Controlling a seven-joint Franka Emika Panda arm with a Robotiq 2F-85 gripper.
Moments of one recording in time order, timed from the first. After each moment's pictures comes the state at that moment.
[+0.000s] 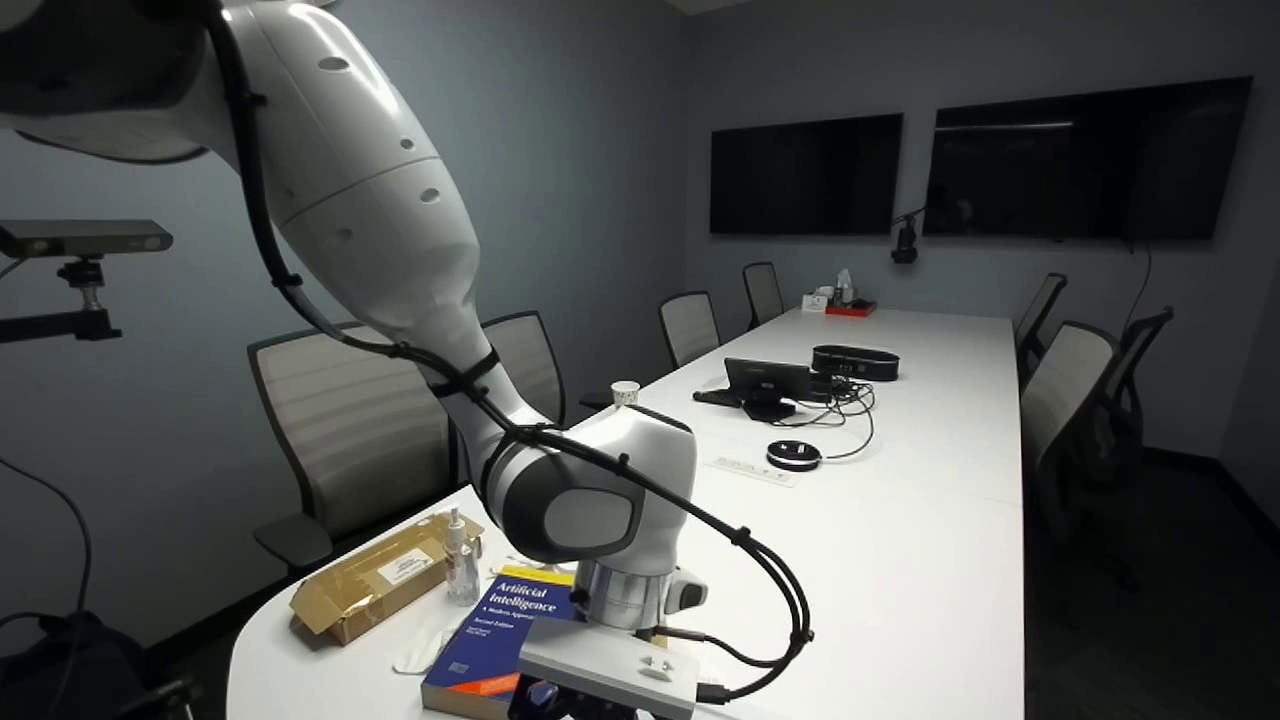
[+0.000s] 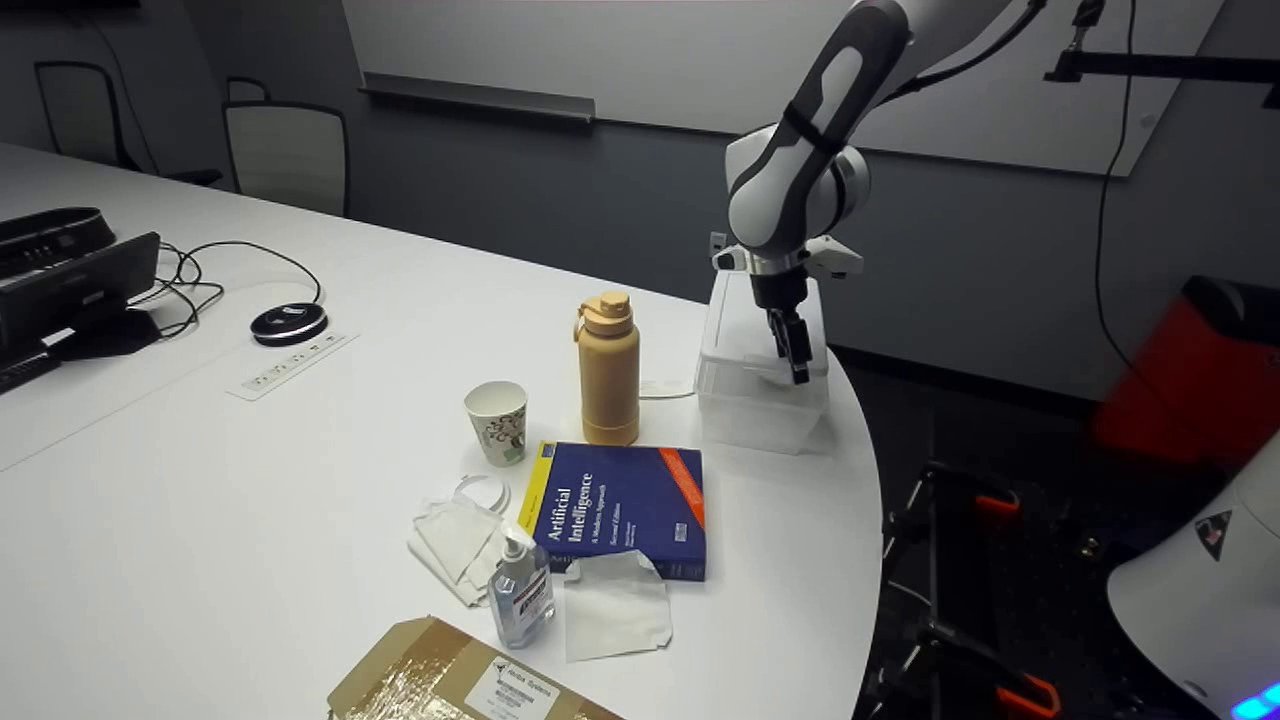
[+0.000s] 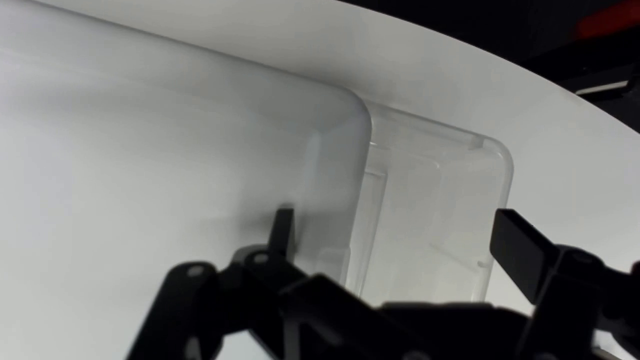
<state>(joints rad) -0.42 0.57 -0.18 -2.14 -0.08 2.42 -0.96</state>
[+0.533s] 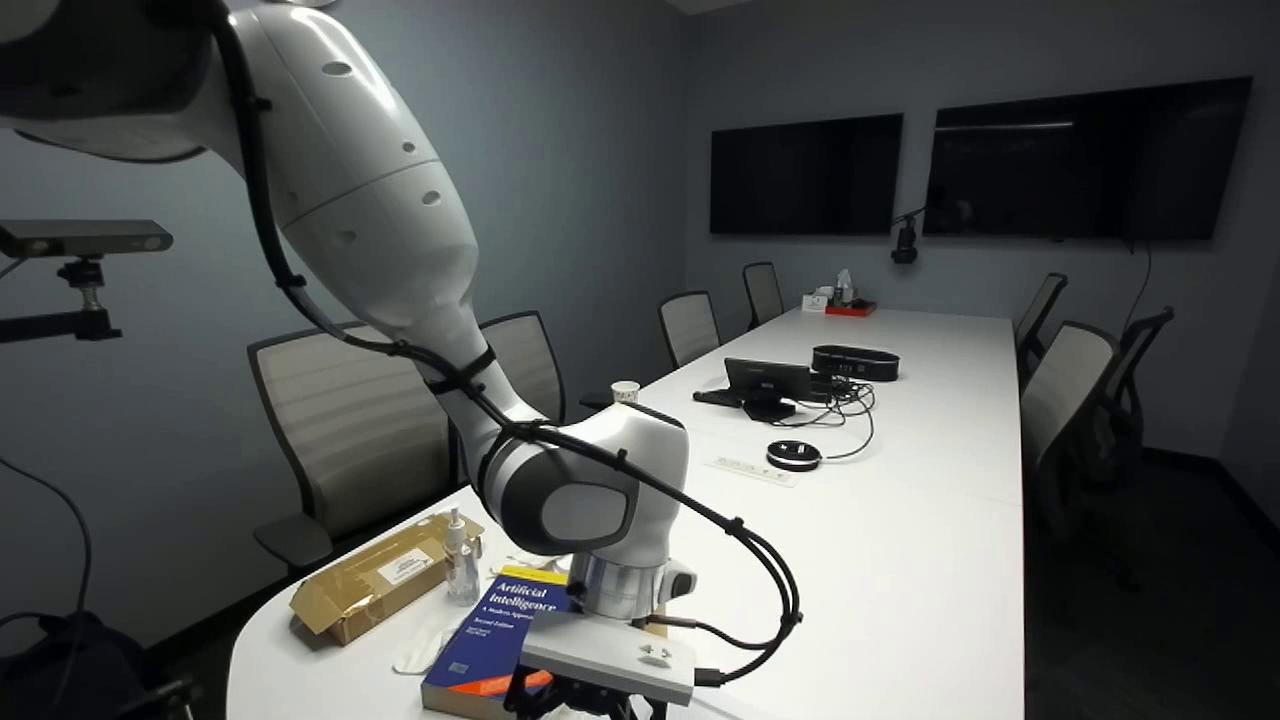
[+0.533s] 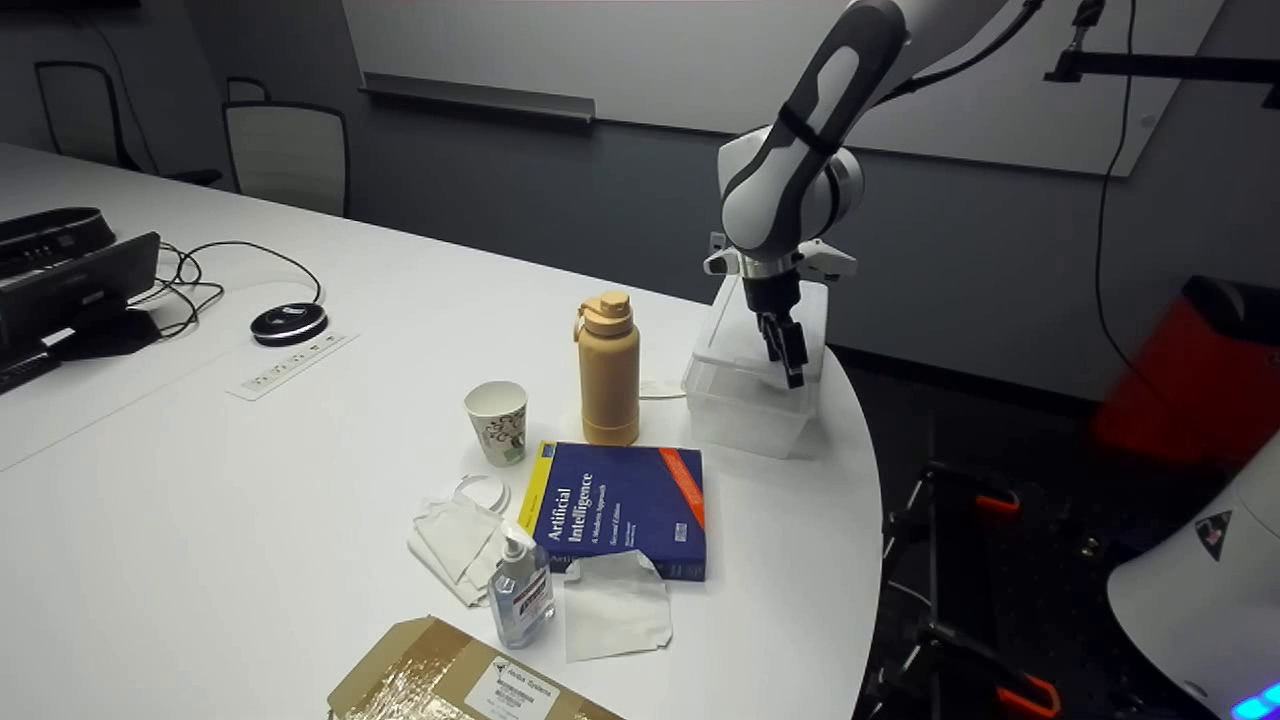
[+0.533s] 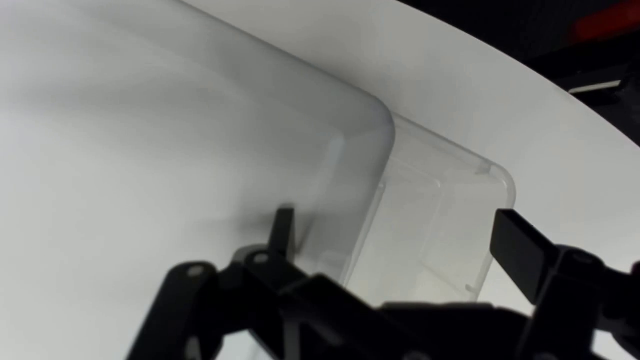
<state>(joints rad) -0.42 0.57 -0.15 -2.14 -0.08 2.42 -1.01</state>
